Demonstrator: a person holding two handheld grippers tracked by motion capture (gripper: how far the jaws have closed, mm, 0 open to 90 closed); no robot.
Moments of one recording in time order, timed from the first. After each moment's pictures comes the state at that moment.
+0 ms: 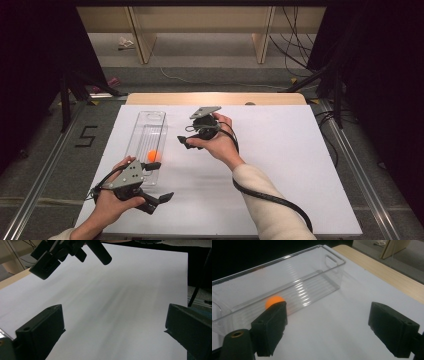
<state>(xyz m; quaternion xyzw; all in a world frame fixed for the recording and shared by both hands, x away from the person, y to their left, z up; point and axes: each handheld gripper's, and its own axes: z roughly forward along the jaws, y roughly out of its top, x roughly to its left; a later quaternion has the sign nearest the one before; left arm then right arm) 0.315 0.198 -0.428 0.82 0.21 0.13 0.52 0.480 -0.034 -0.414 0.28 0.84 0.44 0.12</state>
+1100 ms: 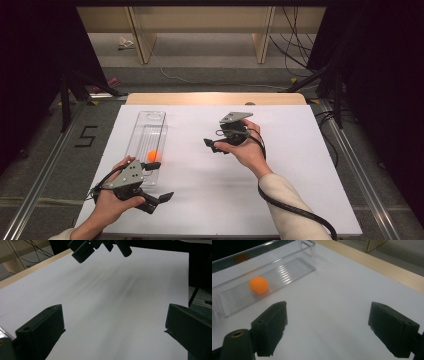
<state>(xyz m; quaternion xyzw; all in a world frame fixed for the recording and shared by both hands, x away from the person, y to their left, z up) 0.316 0.198 -0.428 0.82 0.21 0.13 0.52 0.464 -0.110 -0.420 0.32 0.83 0.44 0.14</state>
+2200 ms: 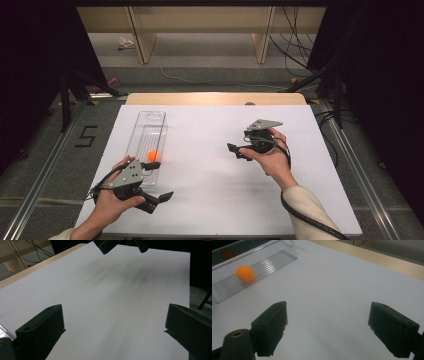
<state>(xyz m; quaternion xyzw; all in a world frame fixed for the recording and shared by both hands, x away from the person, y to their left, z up) 0.316 0.199 -0.428 0.82 0.21 0.13 0.52 0.440 -0.179 -0.427 0.37 0.81 0.44 0.15</state>
